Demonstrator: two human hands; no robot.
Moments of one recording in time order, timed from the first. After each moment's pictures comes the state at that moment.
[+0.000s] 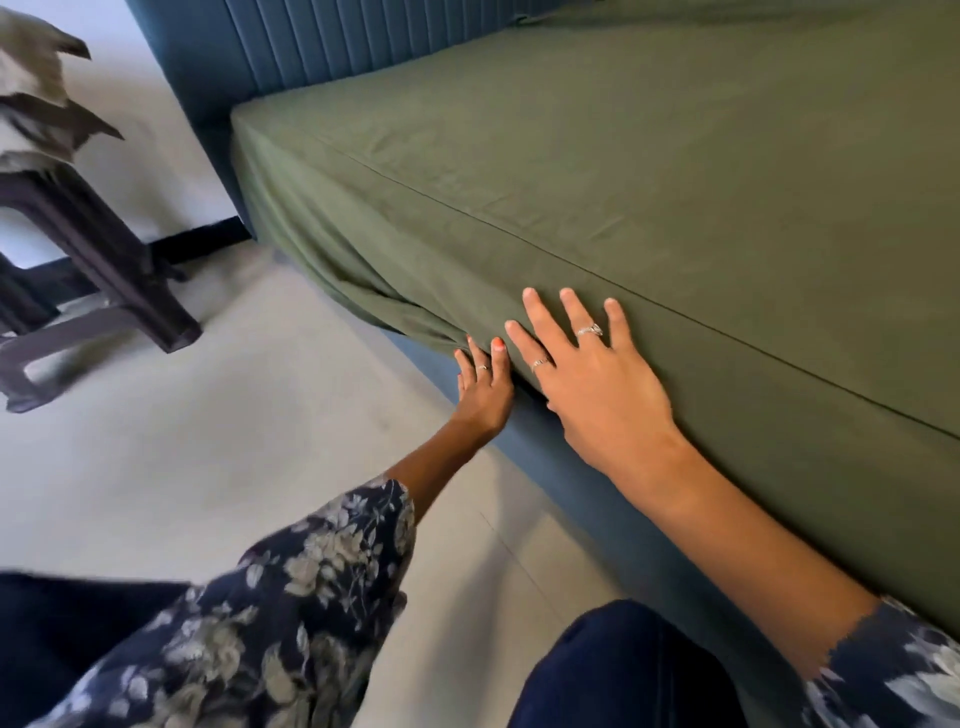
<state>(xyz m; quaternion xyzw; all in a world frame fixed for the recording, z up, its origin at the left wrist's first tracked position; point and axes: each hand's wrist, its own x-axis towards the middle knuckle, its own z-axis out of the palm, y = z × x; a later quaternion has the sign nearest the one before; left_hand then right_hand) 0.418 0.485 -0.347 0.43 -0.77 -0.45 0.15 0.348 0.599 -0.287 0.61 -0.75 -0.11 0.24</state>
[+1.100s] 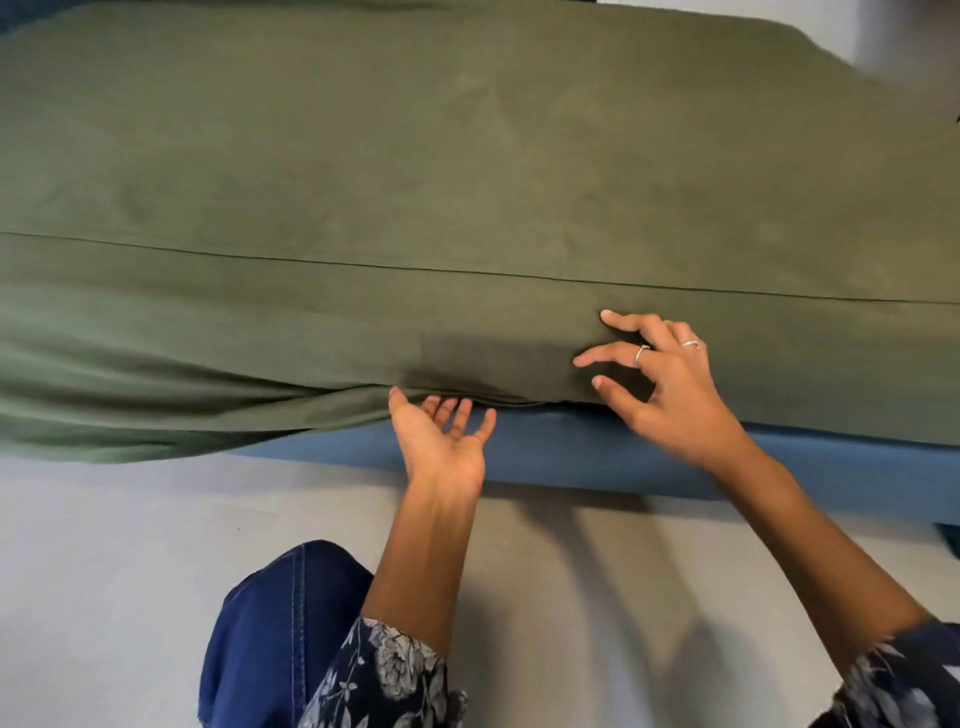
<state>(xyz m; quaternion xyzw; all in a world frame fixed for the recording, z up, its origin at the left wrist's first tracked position) 0.456 0.322 -0.309 0.36 -0.15 -0.92 0.06 0.414 0.522 -0.278 0.25 -0.92 0.25 0.14</state>
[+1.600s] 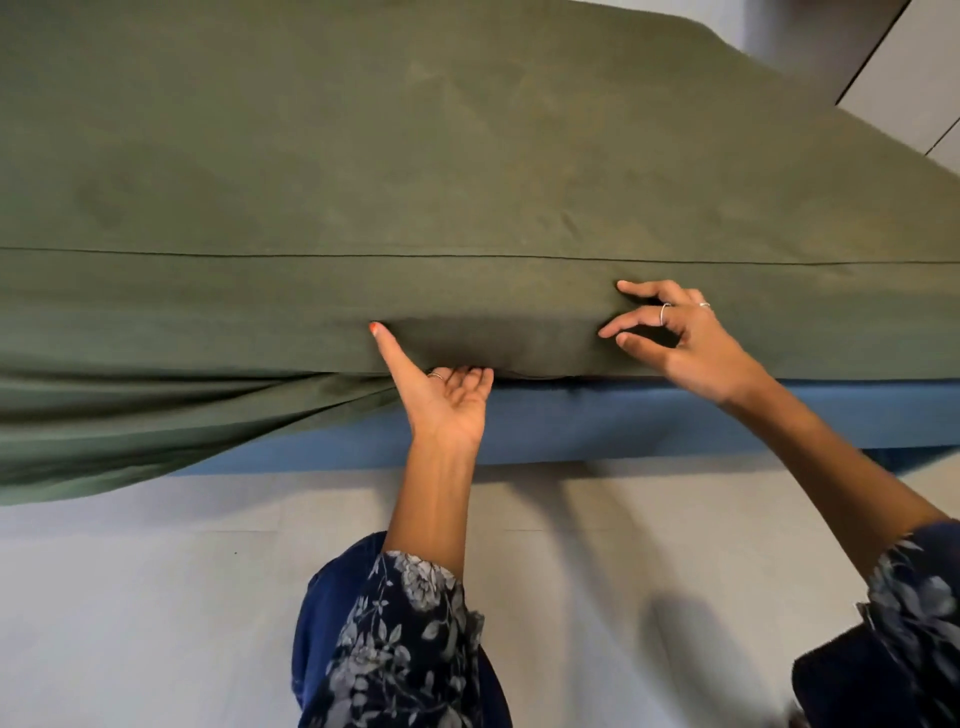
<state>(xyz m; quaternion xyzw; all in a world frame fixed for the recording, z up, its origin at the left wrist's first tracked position) 0.440 0.269 -0.309 0.26 -0.10 -0.96 -0.05 0.430 0.495 -0.247 0.16 -0.94 0.29 0.08</state>
